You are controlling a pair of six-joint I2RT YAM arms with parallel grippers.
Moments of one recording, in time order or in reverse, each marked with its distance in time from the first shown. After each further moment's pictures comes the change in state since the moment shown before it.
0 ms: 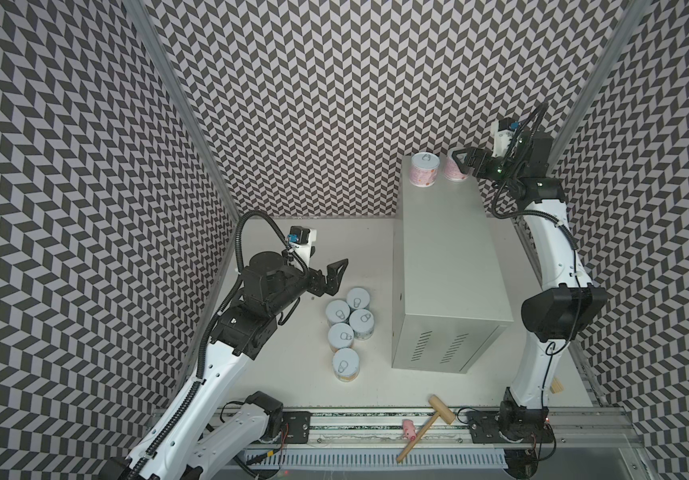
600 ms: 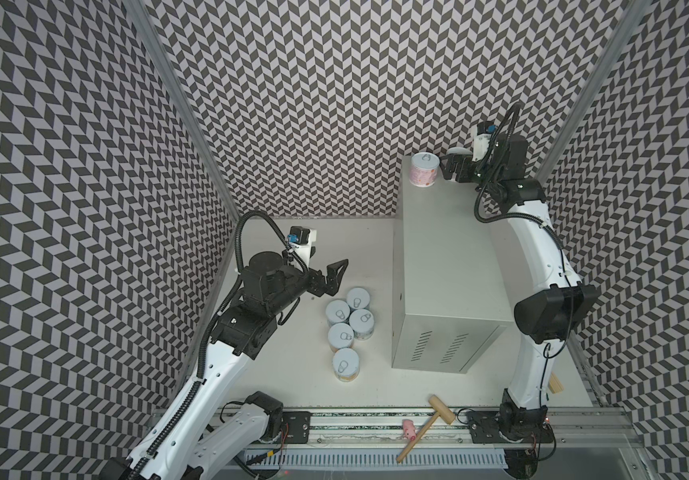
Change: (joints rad) left arm 0.006 -0.001 -0.008 0.004 0.014 0.000; right arm 0.116 -0.003 -0.026 -0.004 0.247 -0.148
